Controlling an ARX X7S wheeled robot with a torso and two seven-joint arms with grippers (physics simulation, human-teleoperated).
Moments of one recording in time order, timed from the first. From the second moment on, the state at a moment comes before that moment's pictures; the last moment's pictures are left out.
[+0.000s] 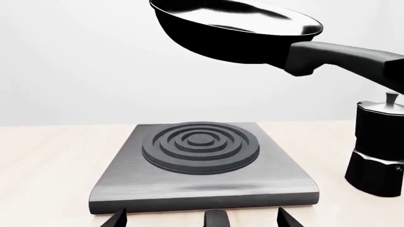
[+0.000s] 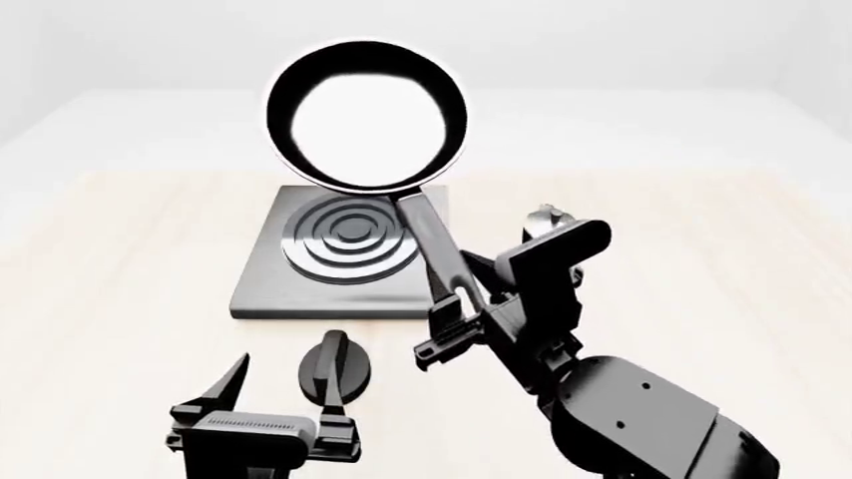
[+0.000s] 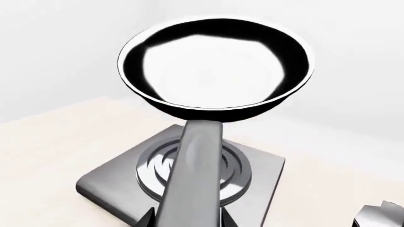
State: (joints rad) left arm 0.06 -0.36 0.36 0.24 -0.29 0.03 -0.34; right arm 0.65 0.50 -0.68 -0.29 0.79 0.48 0.29
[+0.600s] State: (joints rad) left arm 0.06 -0.36 0.37 0.25 -0.28 0.02 -0.35; right arm 0.79 0.45 -0.69 -0.10 0.89 0.61 0.20
